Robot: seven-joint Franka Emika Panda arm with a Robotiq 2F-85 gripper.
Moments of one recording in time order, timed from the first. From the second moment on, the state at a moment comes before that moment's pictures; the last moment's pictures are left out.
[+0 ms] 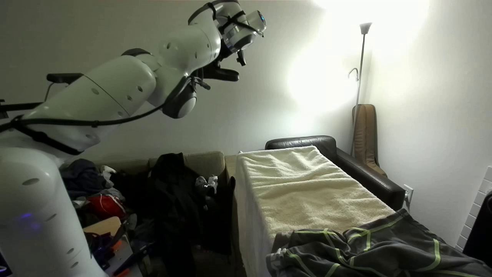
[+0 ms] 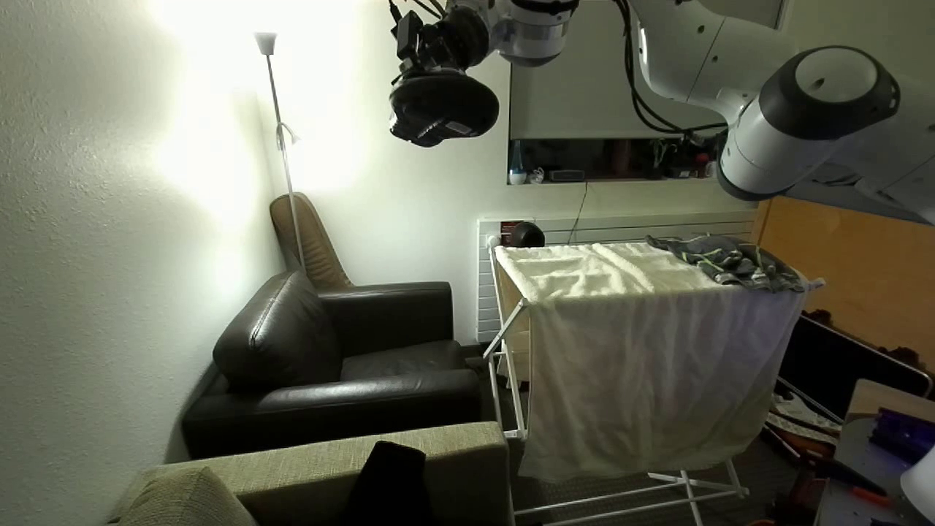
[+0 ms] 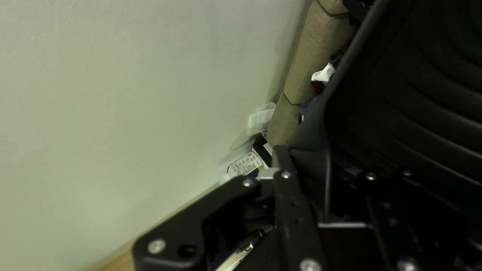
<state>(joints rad) 0.04 0.99 0.81 -0.41 0.43 1.46 -2.45</state>
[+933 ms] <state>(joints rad) 0.18 1.03 0.78 -0.40 0.43 1.36 -2.45</state>
